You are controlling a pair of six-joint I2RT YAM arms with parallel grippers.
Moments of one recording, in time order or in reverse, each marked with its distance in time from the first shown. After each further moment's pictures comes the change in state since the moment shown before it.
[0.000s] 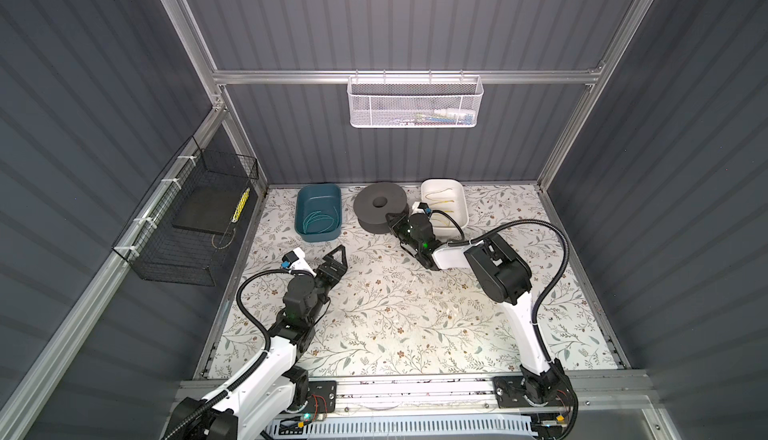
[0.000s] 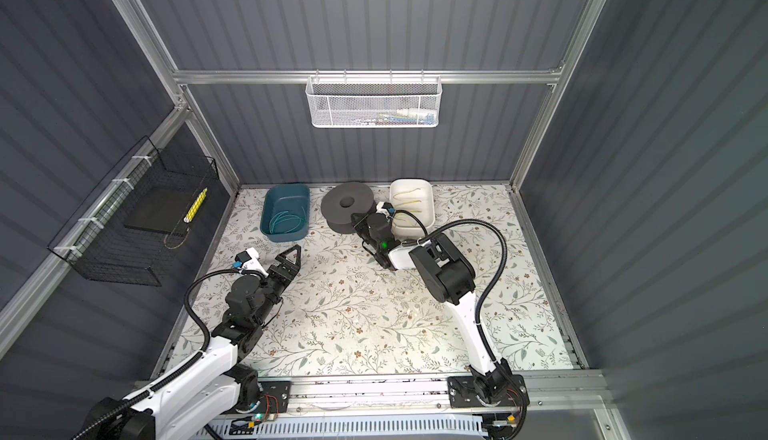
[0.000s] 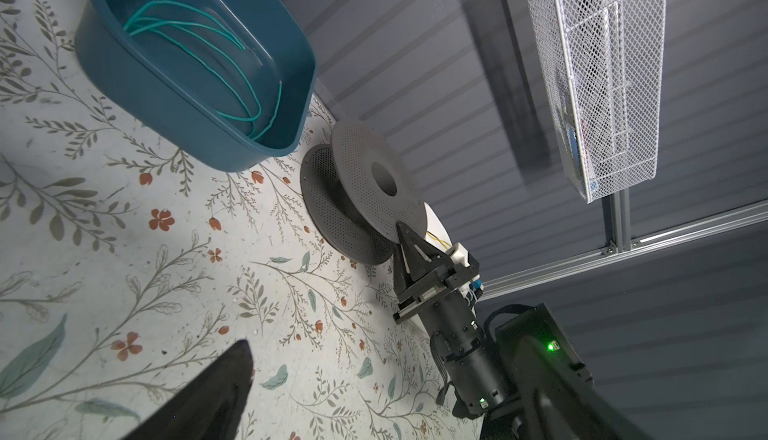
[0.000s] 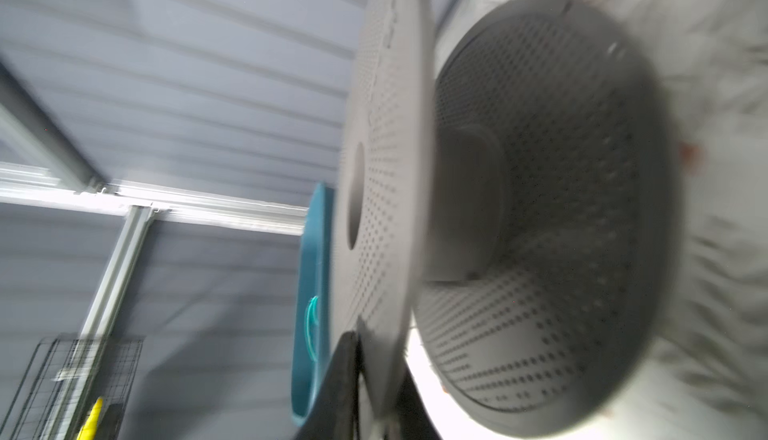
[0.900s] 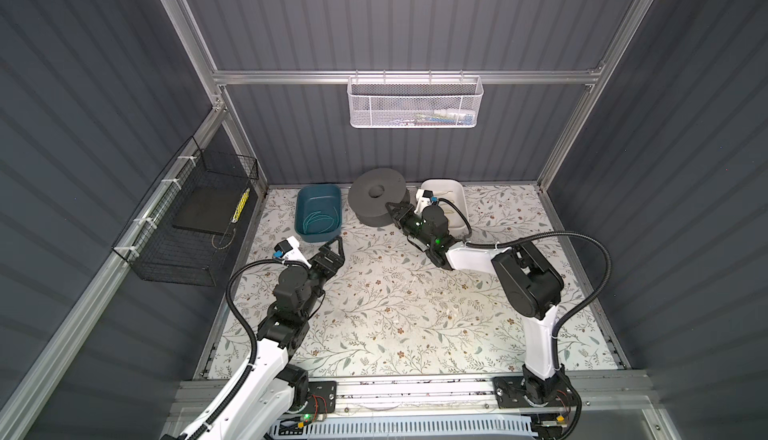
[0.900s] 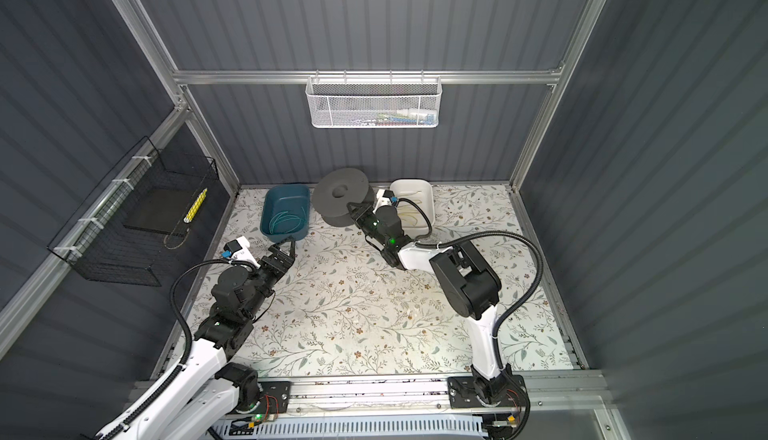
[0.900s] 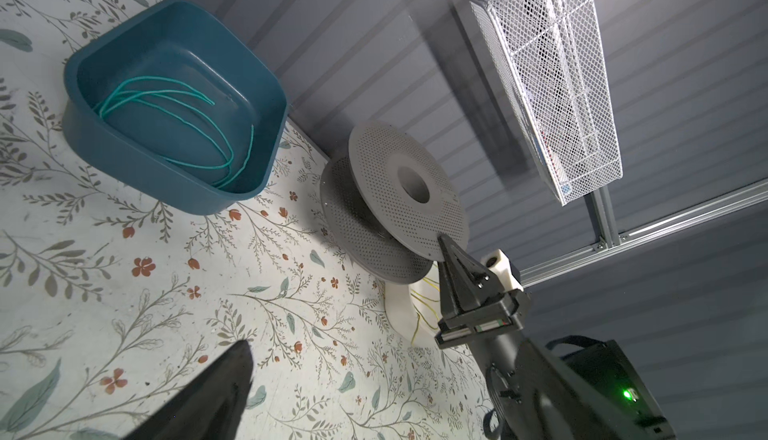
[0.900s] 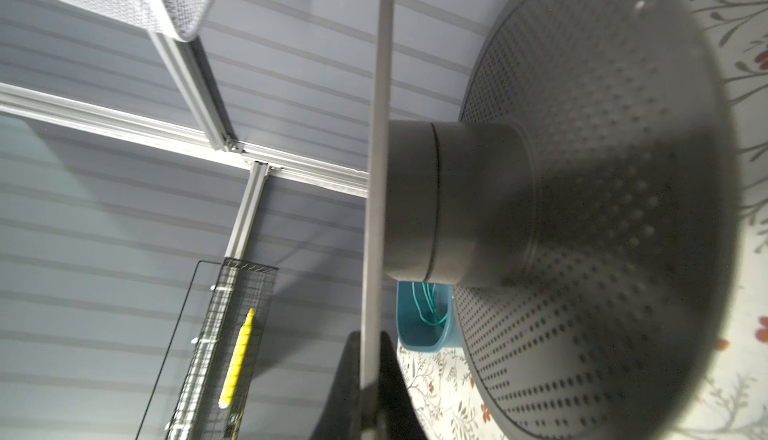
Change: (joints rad) left arm 0.000 -0.139 0.177 -0.302 -0.016 0.088; right arm 0.000 -0.288 -0.173 0.033 -0.127 0.011
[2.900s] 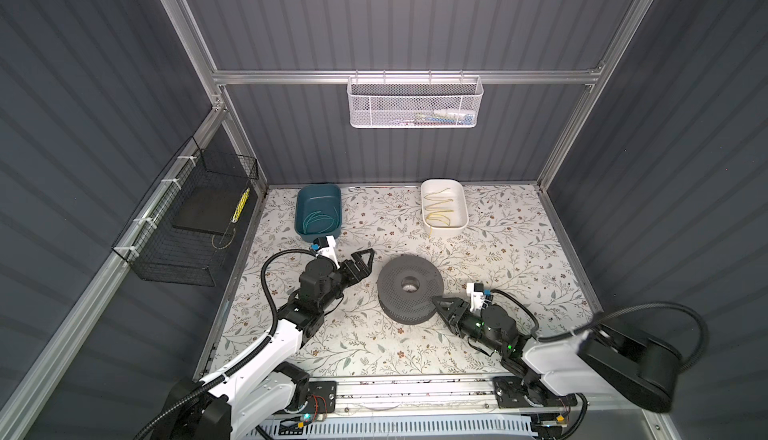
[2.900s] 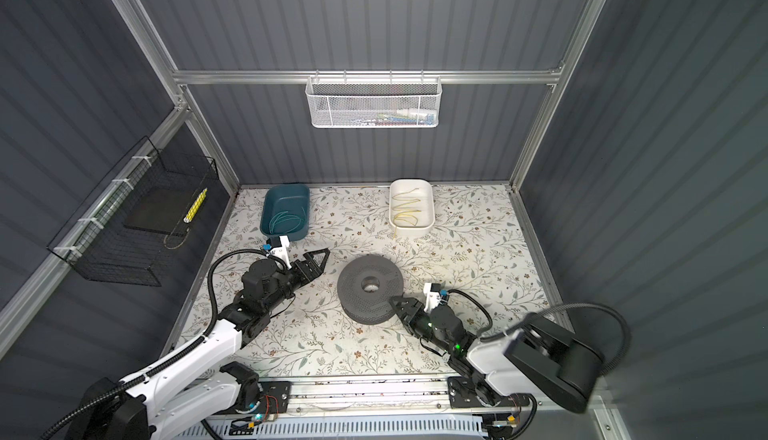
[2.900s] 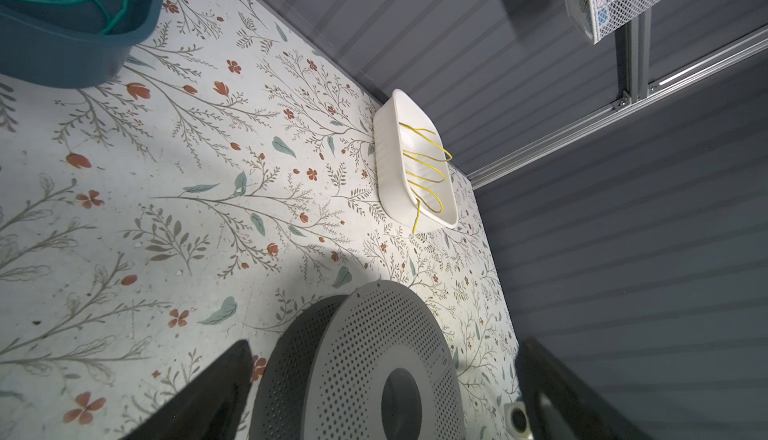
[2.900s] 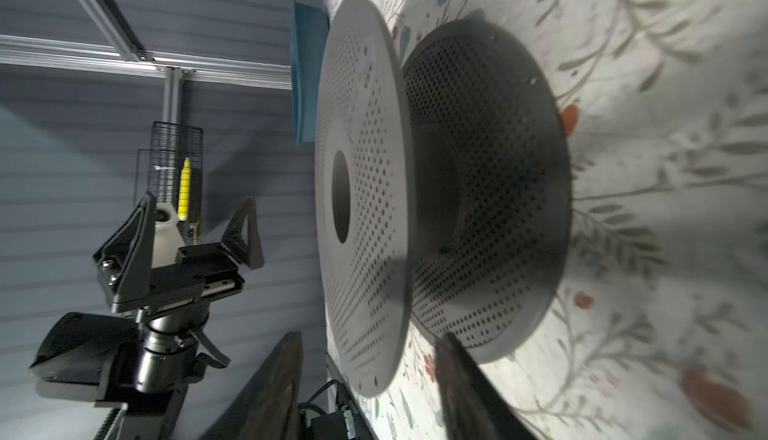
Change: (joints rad) left arm -0.136 0.241 0.018 0.067 0.169 0.070; right arm 0.213 -0.823 -1.214 0.118 0.119 0.138
